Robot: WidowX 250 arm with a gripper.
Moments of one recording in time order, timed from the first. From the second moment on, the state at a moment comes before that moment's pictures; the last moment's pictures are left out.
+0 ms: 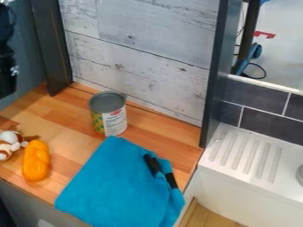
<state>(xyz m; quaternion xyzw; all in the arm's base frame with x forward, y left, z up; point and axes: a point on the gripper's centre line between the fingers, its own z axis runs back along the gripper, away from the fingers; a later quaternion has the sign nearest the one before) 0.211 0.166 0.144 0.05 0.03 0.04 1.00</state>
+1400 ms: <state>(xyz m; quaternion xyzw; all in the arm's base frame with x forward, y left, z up) 0.220 0.213 0.029 0.01 0.02 0.10 0.99</state>
